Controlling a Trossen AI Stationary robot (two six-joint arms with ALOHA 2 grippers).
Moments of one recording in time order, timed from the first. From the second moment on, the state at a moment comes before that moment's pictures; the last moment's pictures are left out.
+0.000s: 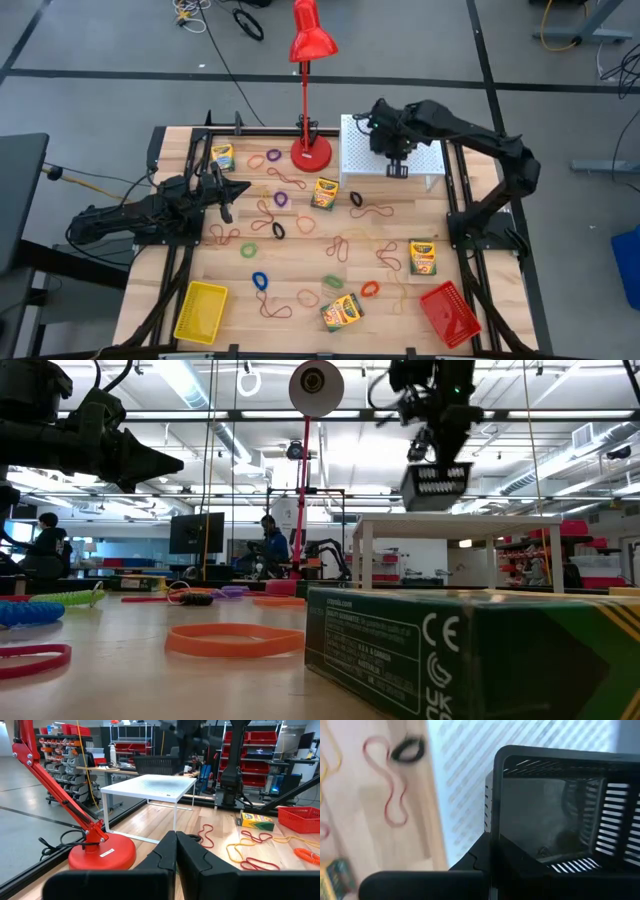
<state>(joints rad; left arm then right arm) 0.21 0.02 0.01 0.06 -0.16 0.00 -0.46 1.58 1.57 -1.37 0.19 -0.40</state>
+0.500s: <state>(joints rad) 0.21 0.02 0.01 0.06 -0.16 0.00 -0.51 1.47 1.39 -1.20 0.18 -0.46</state>
